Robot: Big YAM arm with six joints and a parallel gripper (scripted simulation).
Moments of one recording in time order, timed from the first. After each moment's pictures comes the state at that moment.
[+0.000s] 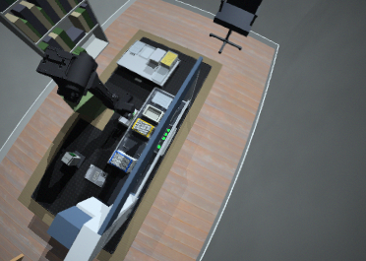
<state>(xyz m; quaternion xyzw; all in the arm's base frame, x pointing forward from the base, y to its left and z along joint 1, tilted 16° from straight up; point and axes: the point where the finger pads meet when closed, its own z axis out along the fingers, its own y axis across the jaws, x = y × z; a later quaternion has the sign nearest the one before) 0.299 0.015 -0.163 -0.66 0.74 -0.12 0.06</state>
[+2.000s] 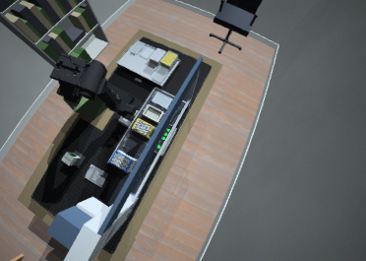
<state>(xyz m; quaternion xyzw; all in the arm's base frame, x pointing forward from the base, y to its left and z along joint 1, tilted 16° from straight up) 0.309 0.013 -0.183 -0.65 0.74 -0.13 0.06</state>
